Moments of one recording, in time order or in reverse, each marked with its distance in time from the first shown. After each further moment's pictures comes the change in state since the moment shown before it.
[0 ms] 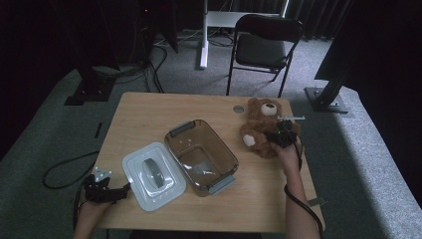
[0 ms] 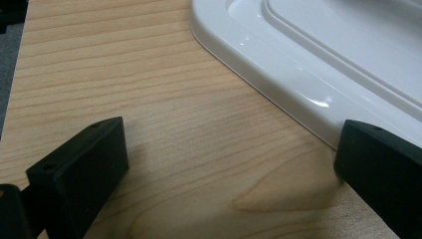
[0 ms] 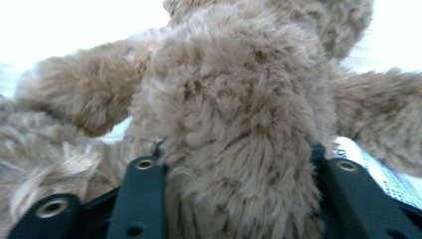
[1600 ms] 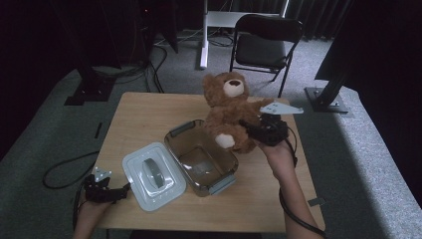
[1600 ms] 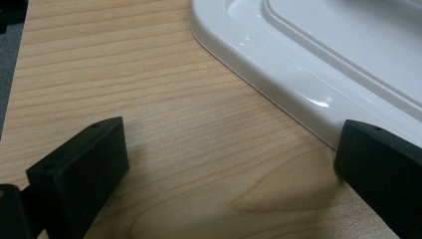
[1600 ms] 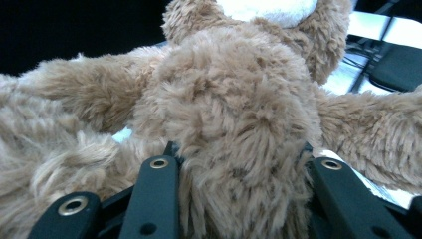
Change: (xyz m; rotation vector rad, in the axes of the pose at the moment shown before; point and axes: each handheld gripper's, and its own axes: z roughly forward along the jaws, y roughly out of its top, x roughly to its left) left arm 0.000 0.000 0.000 0.000 0.000 0.001; right arm 0.143 0.041 -0.161 -0.296 0.259 -0.308
